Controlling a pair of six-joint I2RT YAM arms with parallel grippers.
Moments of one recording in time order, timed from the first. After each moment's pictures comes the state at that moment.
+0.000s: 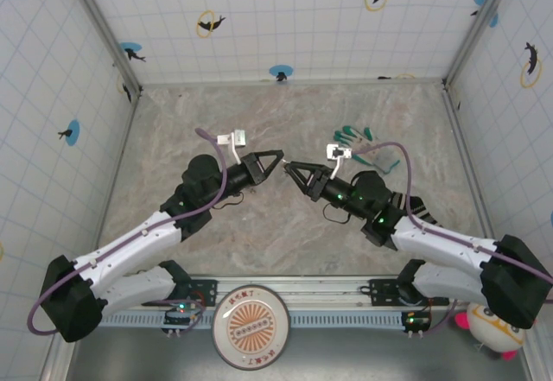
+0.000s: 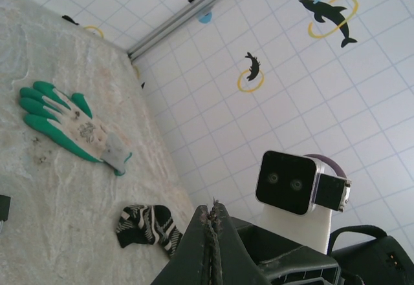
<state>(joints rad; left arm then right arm) -0.76 1.02 0.67 0.31 0.28 -0.97 0.88 1.11 0.50 0.71 -0.17 0.87</state>
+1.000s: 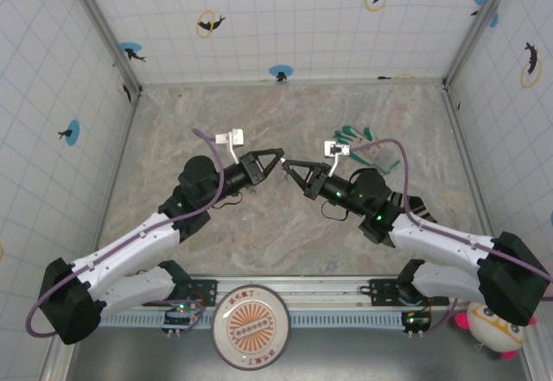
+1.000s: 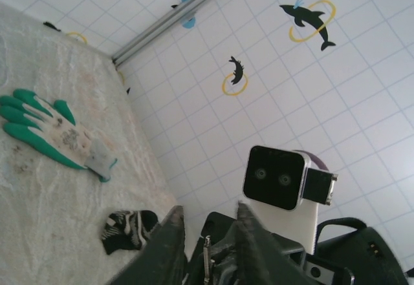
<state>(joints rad) -0.76 1.00 0.66 0.34 0.30 -0.97 0.88 1.13 0.52 0.75 -0.22 0.88</state>
